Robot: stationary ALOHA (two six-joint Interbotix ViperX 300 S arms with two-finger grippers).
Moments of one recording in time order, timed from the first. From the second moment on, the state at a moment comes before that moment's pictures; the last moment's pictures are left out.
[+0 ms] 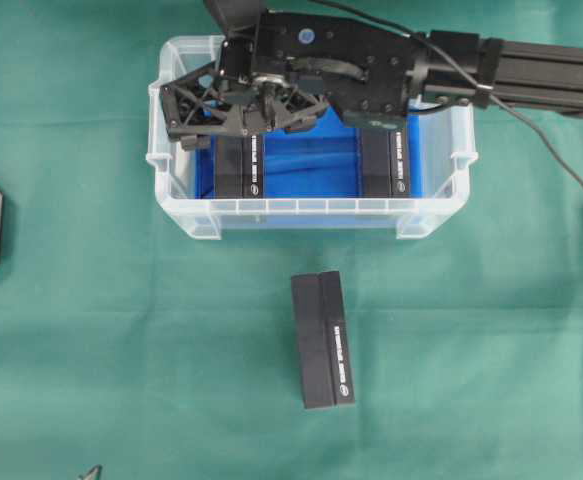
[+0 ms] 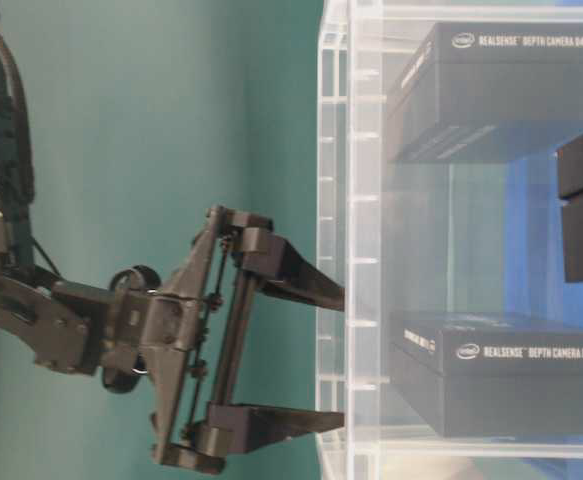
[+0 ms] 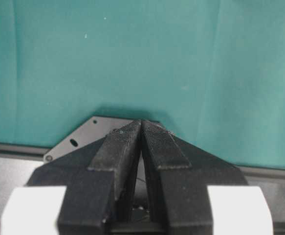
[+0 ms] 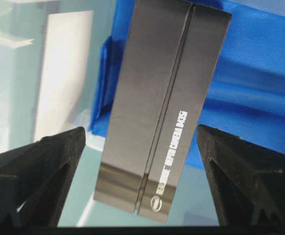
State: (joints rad) left arm -0.06 -0.87 0.58 0.03 1.48 -0.18; right arm -0.15 0.48 -0.46 -0.10 1.23 1.39
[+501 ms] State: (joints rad) left arm -0.06 -0.87 0.58 0.03 1.48 -0.18; right arm -0.15 0.54 -0.46 -0.10 1.23 1.40
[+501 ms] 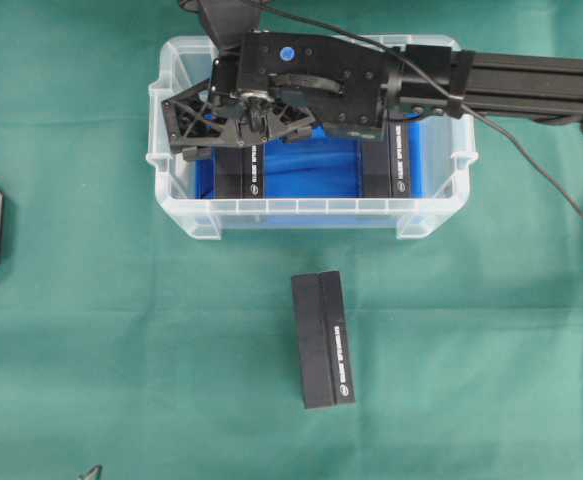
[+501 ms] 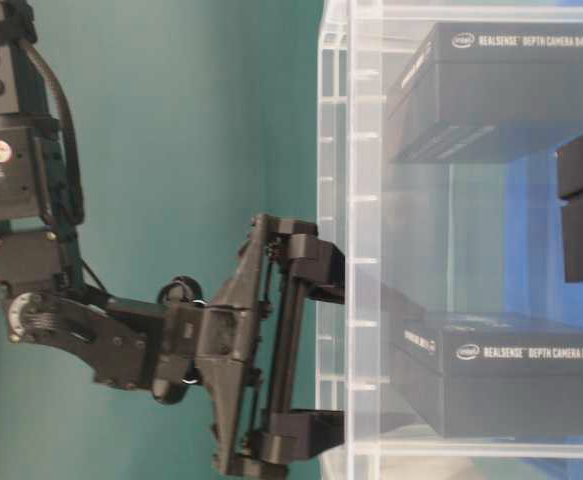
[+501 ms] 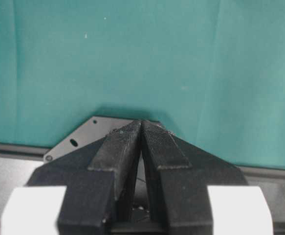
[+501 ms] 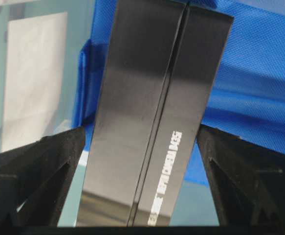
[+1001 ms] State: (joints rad) left arm -0.06 -0.87 0.58 0.03 1.48 -0.19; right arm -0.15 0.57 -0.45 -0.09 1.19 1.41
